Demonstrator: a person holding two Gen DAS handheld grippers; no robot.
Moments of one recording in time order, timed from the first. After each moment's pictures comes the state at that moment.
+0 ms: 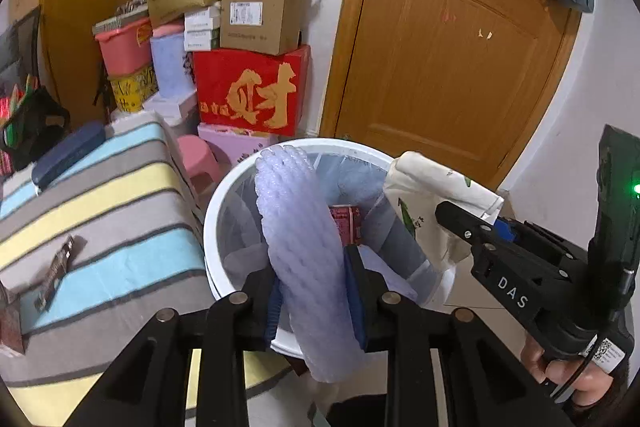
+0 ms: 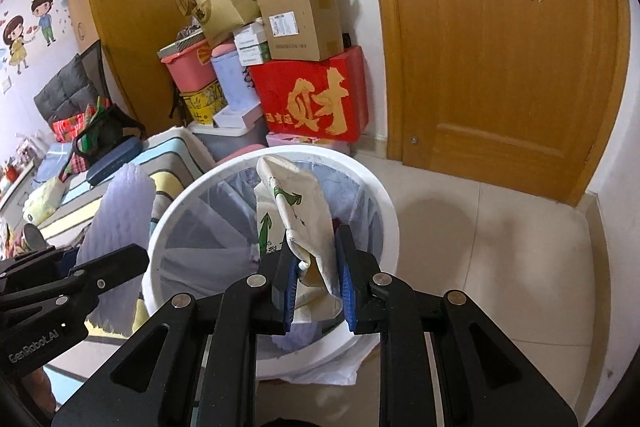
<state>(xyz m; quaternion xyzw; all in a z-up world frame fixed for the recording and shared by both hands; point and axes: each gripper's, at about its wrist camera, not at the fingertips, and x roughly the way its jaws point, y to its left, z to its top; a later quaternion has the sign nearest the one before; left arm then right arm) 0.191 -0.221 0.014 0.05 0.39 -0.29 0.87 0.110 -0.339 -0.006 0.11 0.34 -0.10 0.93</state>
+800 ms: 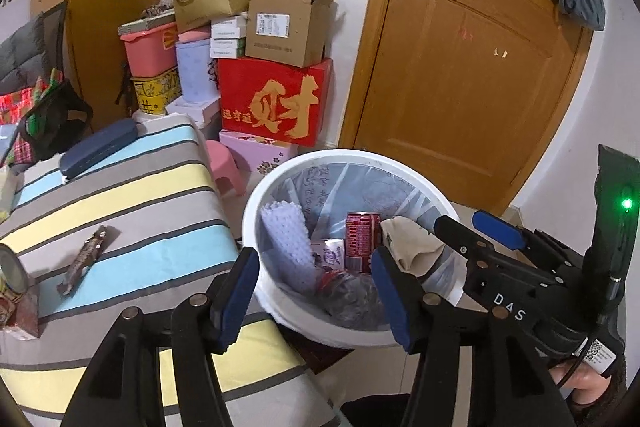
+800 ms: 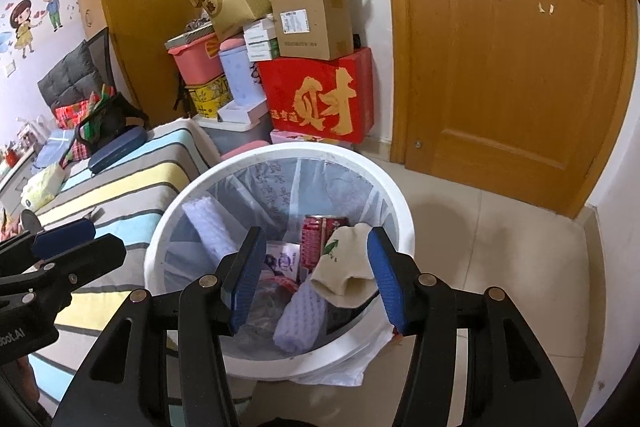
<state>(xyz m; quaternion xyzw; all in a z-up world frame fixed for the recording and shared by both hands) 0.183 -0.187 0.025 0.03 0.38 -0.26 0.89 0.112 -0.328 -0.003 0.09 0.34 -0.09 0.93</state>
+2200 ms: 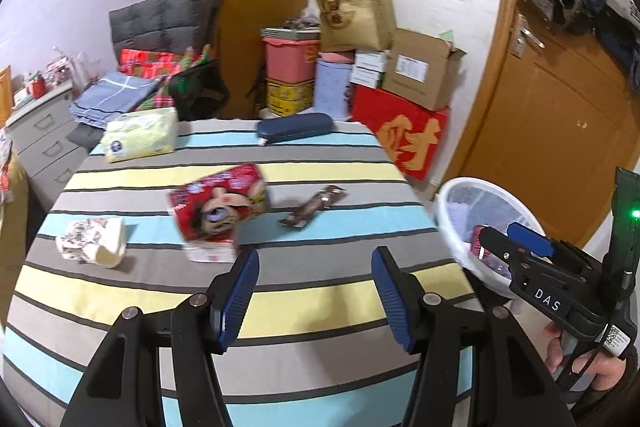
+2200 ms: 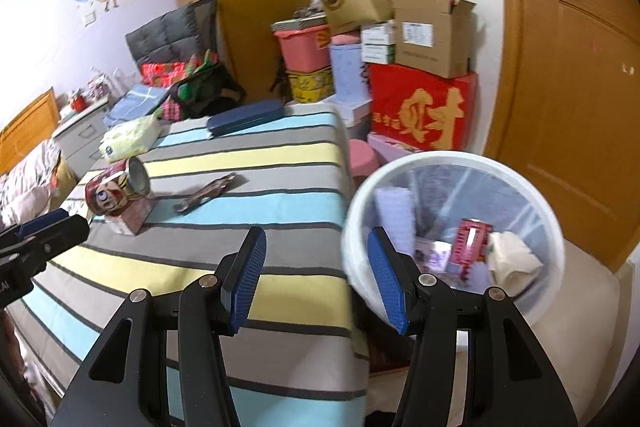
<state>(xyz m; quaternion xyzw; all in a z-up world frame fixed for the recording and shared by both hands) 0.125 0.029 0.041 -0.04 0.34 -0.09 0.94 0.119 -0.192 0.007 0.03 0.33 0.05 0.94</state>
